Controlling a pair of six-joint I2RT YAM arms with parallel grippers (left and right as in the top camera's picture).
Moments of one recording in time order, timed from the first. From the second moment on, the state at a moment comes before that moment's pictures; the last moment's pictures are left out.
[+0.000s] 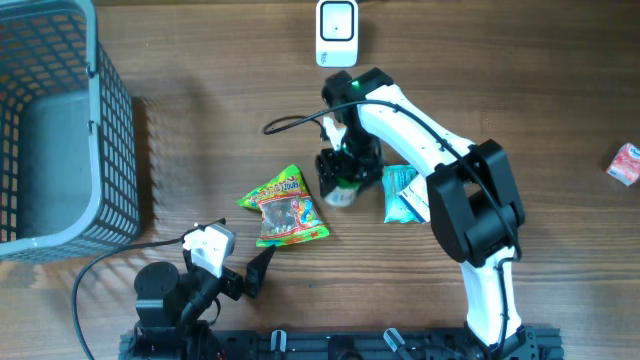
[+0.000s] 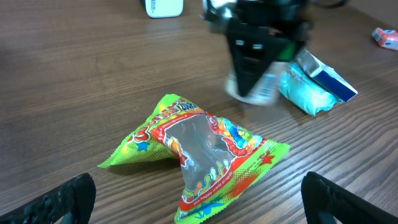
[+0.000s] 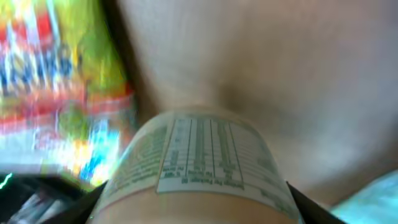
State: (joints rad) left arm -0.01 0.01 0.17 -0.64 0.52 0.06; right arm 0.54 2.20 1.74 -1.27 -0.34 0.18
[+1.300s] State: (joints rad) left arm -0.01 0.01 0.17 -0.64 0.52 0.06; right arm 0.63 2.37 1.96 -1.12 -0.03 0.11
